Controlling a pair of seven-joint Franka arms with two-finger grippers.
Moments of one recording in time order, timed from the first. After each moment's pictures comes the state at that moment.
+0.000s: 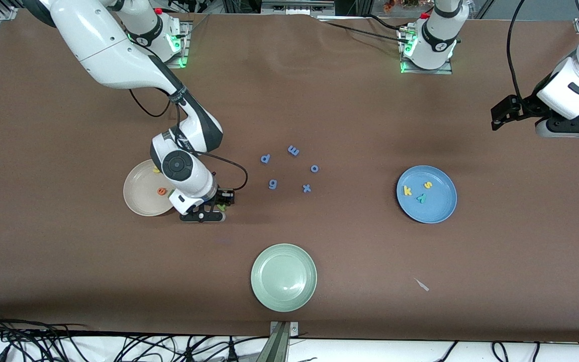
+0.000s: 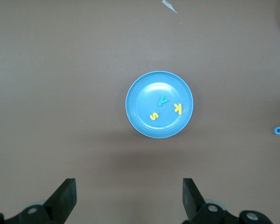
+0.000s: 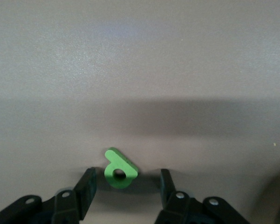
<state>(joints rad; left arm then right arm) 0.00 -0.06 -0.06 -1.75 0.03 1.66 -0.05 0.19 0.75 0.27 -1.68 -0.24 2.43 0.57</state>
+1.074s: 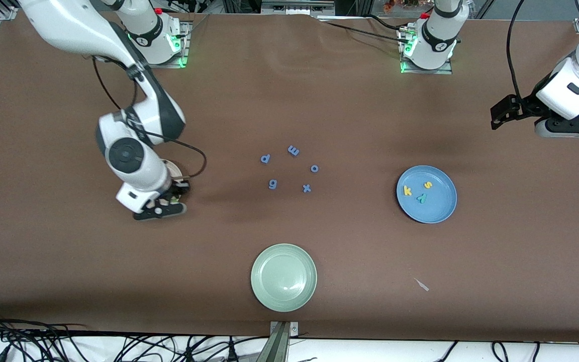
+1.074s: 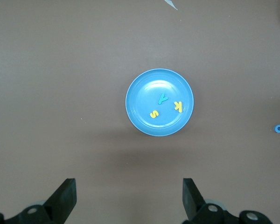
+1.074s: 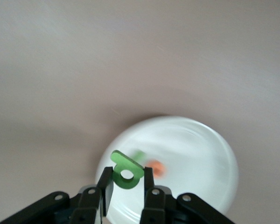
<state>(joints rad) 0.00 -0.06 -0.06 -1.75 0.03 1.65 -0.05 0.07 0.44 0.21 -1.84 -0.27 2.18 0.15</state>
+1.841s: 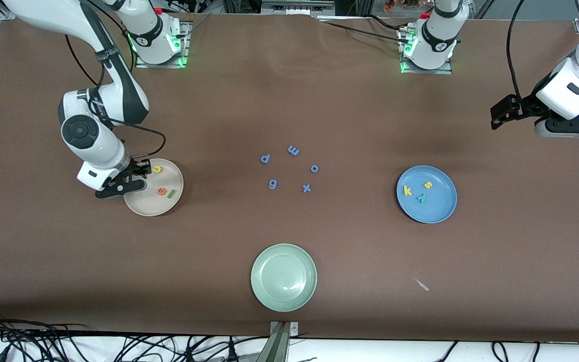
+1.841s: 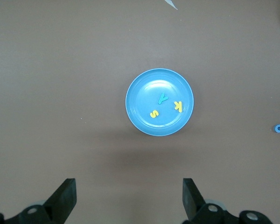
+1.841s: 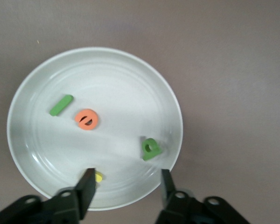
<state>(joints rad) 0.00 -0.06 -0.06 -1.75 0.03 1.65 -0.05 0.03 0.30 0.11 -2.10 -0.27 2.35 0.01</state>
